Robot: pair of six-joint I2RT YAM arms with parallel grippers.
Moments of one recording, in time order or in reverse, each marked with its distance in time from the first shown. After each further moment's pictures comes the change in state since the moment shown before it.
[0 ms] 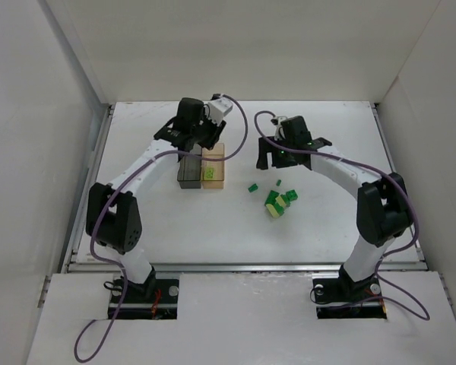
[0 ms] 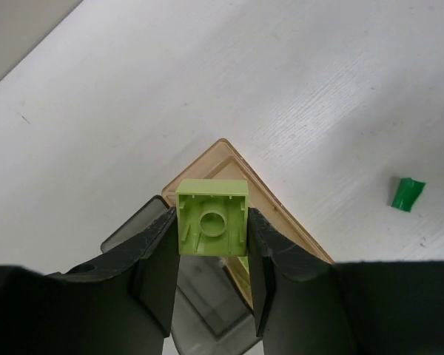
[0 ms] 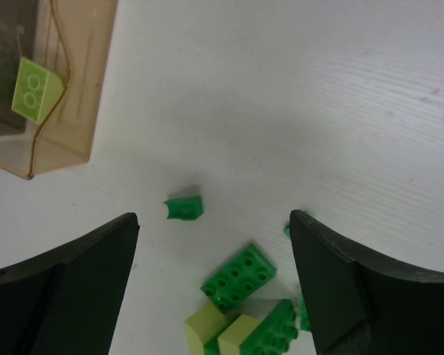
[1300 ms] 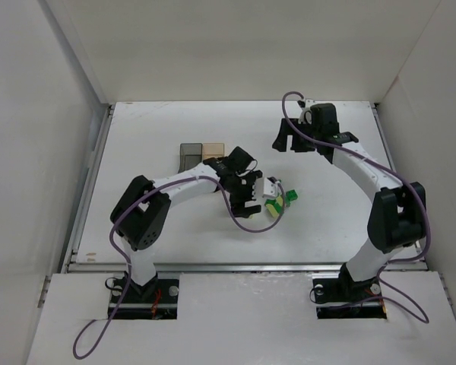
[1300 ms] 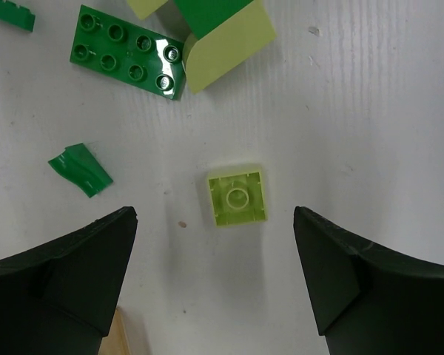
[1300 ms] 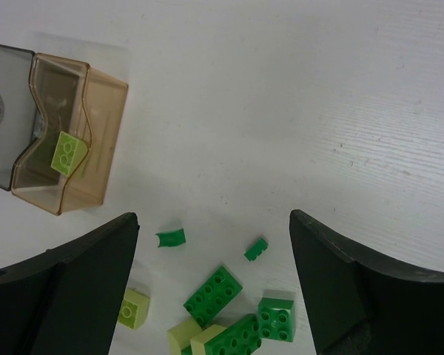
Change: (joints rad) left arm -0.336 0.148 -0.134 -0.242 0.310 0.552; right arm -0.145 -0.089 0.005 0.072 -0.102 -0.002
